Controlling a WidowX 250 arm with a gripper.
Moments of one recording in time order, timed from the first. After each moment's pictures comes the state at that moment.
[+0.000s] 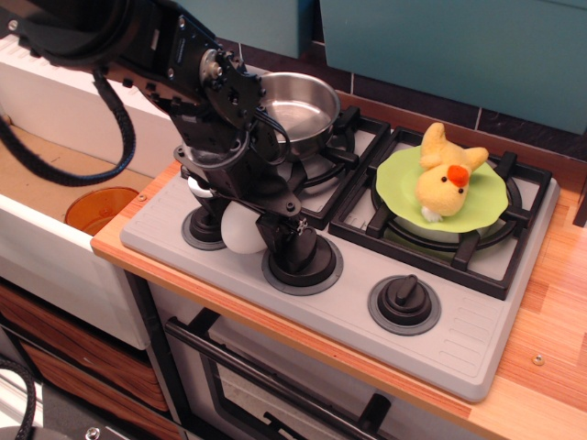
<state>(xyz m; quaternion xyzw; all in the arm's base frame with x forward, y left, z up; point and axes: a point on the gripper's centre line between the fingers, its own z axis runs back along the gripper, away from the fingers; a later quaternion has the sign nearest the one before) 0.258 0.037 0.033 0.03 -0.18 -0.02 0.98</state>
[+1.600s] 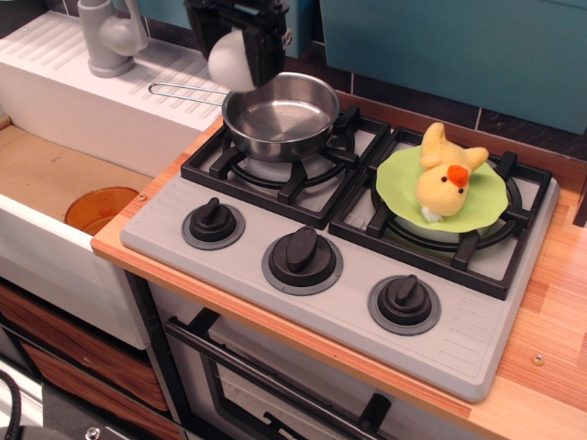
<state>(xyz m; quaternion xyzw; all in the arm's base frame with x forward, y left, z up) 0.346 0.087 0.112 0.01 -0.08 -0.09 0.99</state>
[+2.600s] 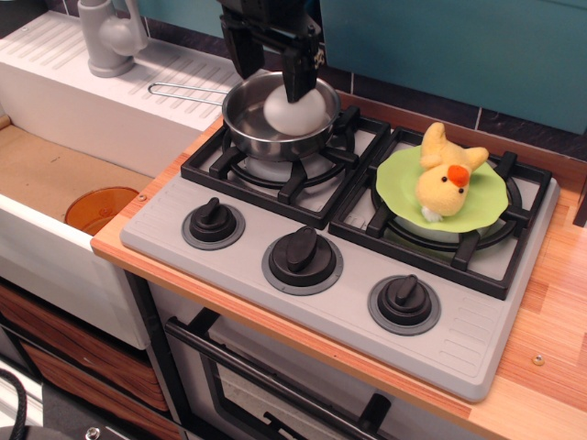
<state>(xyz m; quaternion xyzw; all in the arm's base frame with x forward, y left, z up) 0.365 0.074 0.083 0.00 -0.09 -0.09 0.99</state>
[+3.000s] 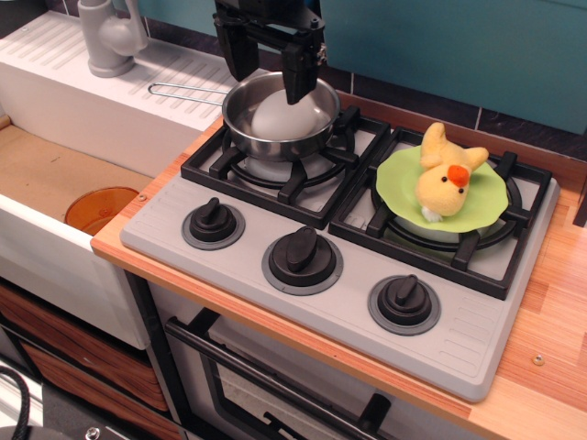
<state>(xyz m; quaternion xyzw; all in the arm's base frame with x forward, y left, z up) 0.345 0.048 0.101 0.00 -0.07 -0.07 0.99</state>
